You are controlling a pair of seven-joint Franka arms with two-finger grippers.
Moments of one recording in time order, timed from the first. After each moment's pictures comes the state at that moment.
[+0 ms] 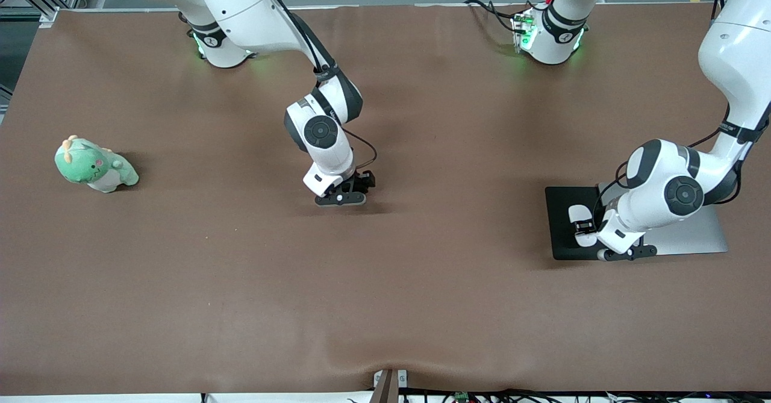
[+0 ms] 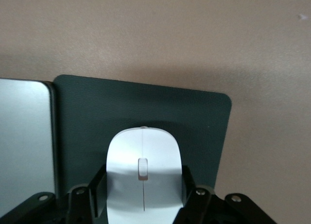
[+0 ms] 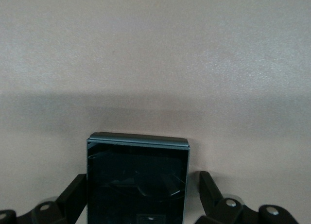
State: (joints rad) left arm 0.66 0.72 -0.72 -1.88 0.57 2.35 -0.46; right arm 0.77 0.65 -0.08 -1.86 0.15 2.58 0.54
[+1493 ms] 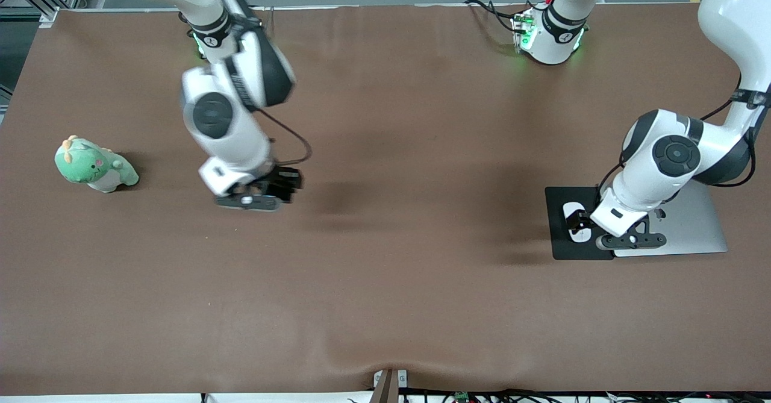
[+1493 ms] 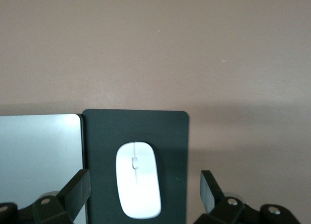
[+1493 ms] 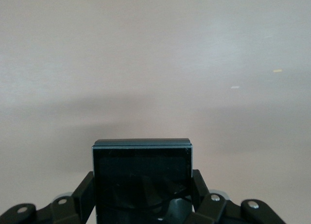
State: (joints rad) left arm 0.68 0.51 -0.86 -1.93 0.63 2.32 -0.51; right arm 0.68 0.27 -0.31 -1.82 0.11 2.03 0.42
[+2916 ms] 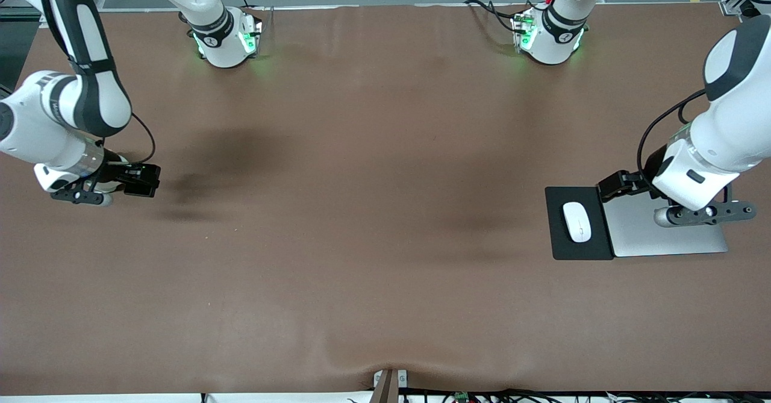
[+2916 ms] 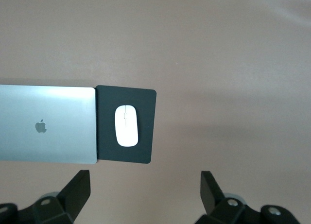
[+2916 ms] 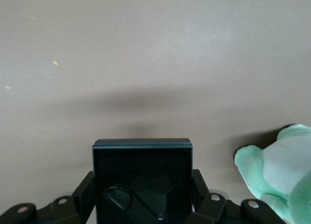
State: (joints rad) left arm 0.75 0.44 -1.14 -1.47 0.40 1.68 -0.44; right arm 0.10 0.17 -0.32 -2.27 0.14 2.36 -0.17
